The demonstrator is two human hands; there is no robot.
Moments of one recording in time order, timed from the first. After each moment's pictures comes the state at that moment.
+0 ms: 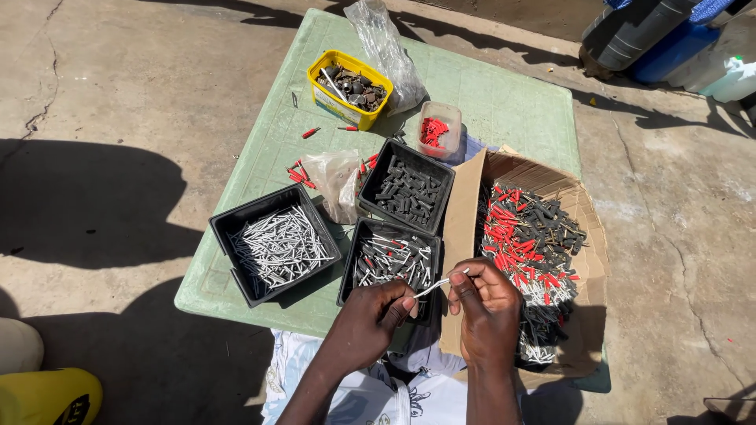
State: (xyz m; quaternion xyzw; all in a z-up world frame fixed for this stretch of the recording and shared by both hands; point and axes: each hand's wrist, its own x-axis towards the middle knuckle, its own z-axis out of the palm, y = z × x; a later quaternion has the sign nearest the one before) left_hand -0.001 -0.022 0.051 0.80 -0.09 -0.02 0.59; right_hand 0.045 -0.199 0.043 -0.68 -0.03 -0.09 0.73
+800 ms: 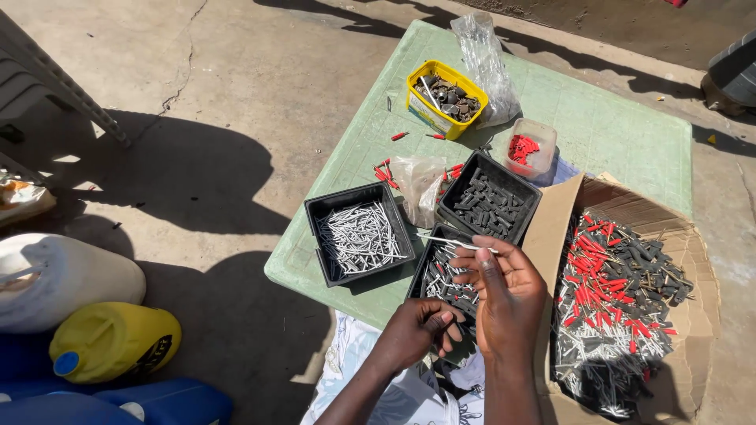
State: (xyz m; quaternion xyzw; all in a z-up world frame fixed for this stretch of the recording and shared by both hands) left_hand -0.019 -0.022 -0.028 0.57 0.11 -0.12 0.81; right_hand 0.052 -0.118 0.071 -0.60 -0.03 0.02 0.80
